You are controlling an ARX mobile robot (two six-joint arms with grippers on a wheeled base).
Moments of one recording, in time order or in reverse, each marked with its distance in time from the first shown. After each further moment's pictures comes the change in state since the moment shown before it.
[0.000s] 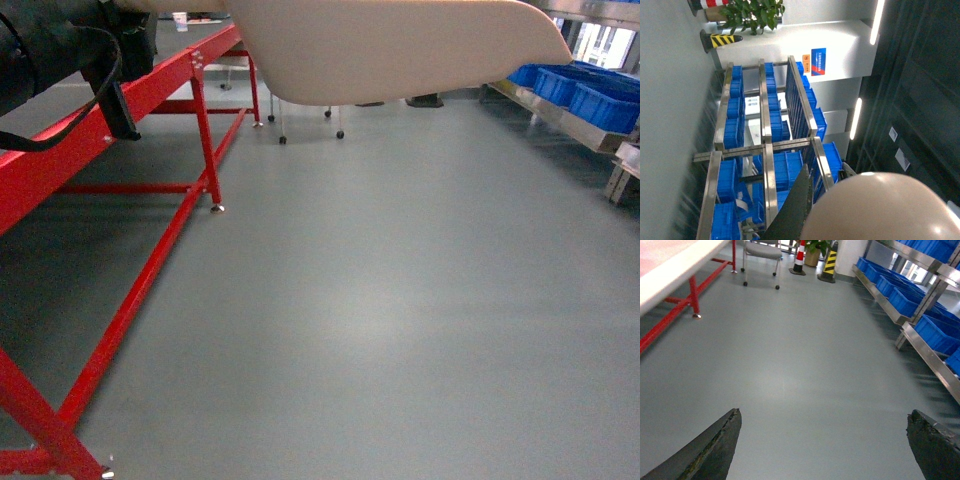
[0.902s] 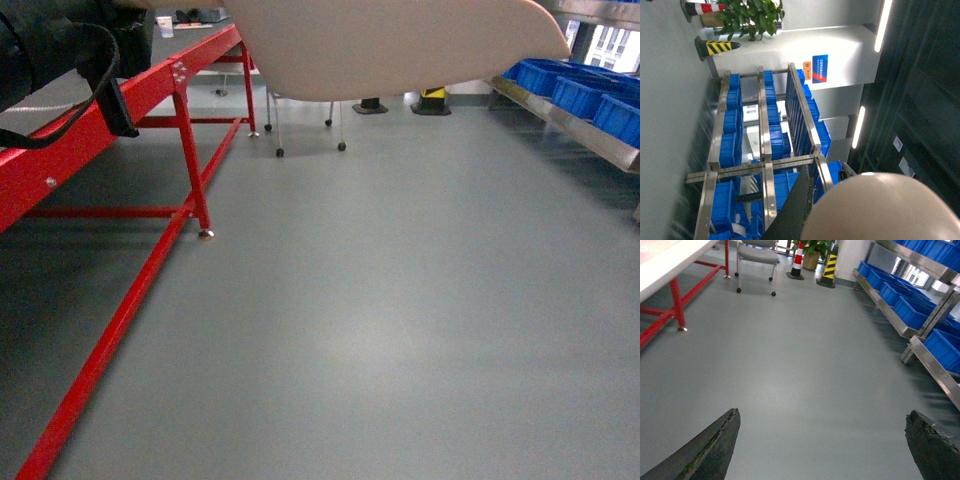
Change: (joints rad) left arm 0.000 0.000 0.000 0.006 -0.003 -0.001; right arm 0.000 0.000 0.000 0.000 0.000 0.000
